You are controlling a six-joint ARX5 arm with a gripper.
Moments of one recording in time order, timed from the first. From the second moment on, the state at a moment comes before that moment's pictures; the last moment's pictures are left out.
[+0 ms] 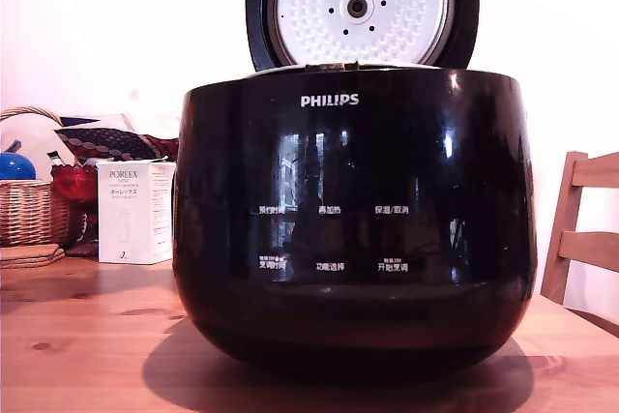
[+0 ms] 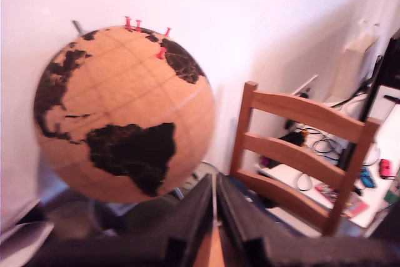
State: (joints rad) arm -0.39 1.92 2.26 -0.60 0.51 0.08
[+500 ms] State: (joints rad) arm -0.46 1.95 2.27 -0.73 0.58 0.08
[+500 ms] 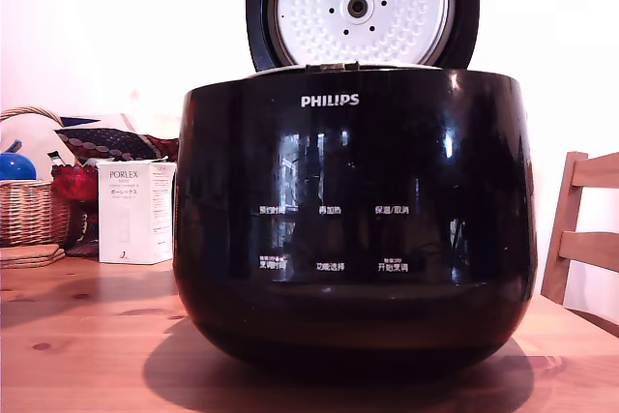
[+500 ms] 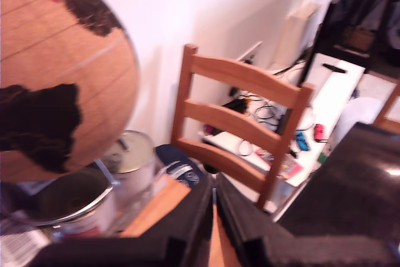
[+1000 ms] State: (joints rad) arm -0.47 1.95 2.30 -1.22 0.72 0.06
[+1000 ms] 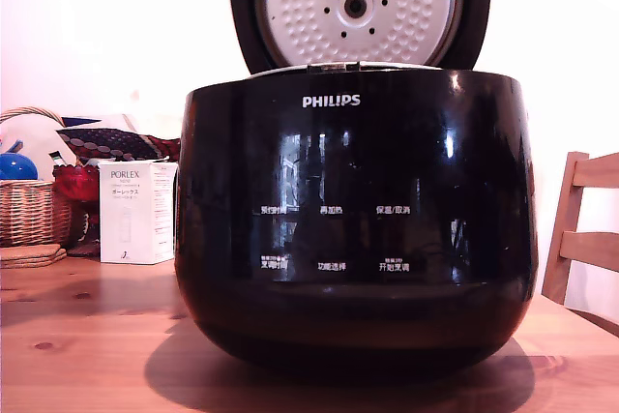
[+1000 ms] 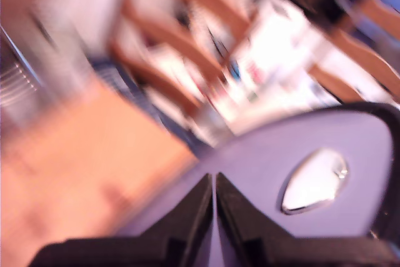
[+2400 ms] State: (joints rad) arm -0.71 1.95 2.07 -1.31 0.43 0.13
